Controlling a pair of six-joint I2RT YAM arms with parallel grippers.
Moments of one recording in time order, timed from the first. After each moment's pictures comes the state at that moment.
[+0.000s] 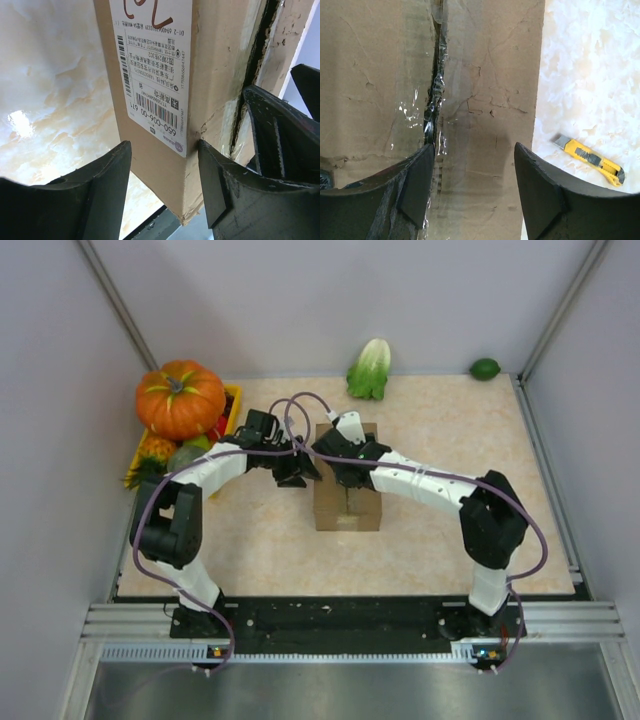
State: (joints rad) left arm -0.32 1.72 1.16 -0.41 0.59 -0.58; right arm 0.88 1.83 1.46 -0.63 0.71 0.47
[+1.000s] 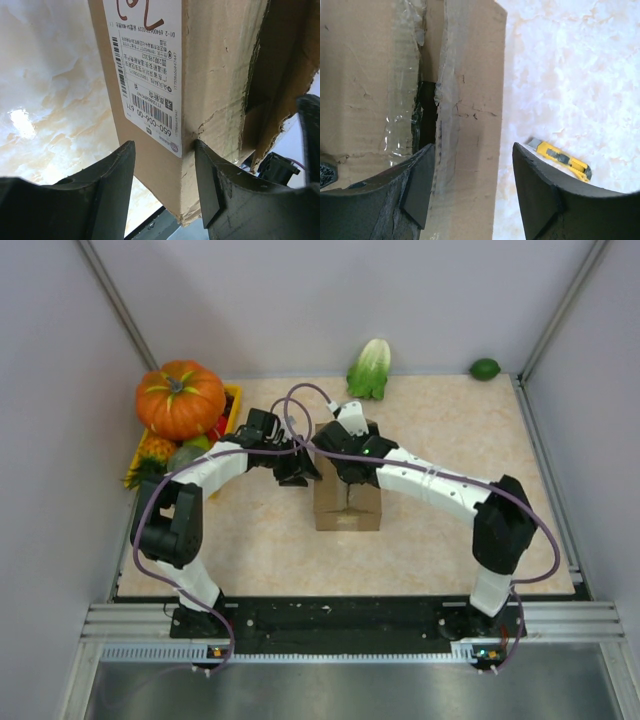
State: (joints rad) left arm -0.32 1.73 1.18 -0.42 0.58 -0.57; right arm 0.90 1.80 1.53 -0.70 0.79 0.44
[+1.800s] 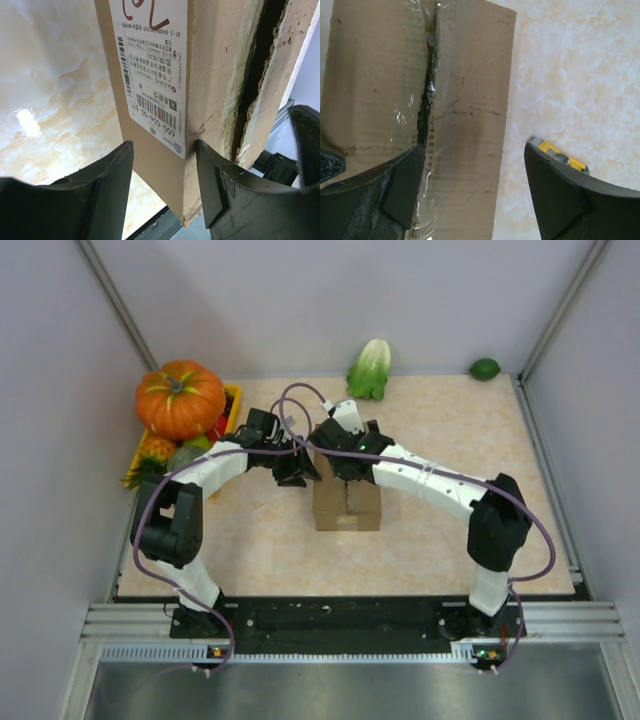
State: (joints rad) left arm -0.32 1.73 1.18 -0.43 0.57 -0.55; right arm 0.90 1.80 1.58 -0.76 0.77 0.42
